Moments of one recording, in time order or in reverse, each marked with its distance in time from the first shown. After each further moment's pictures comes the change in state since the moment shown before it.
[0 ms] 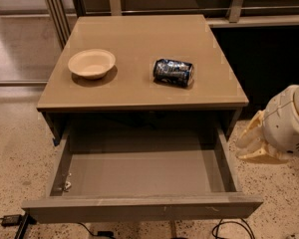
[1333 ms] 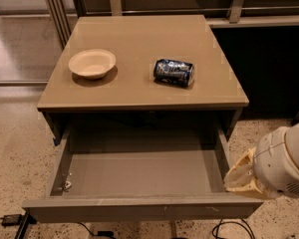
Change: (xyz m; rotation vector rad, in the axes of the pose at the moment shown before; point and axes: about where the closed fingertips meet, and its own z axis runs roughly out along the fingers) arm 0.004 0.053 0.044 -0.116 -0.094 0.040
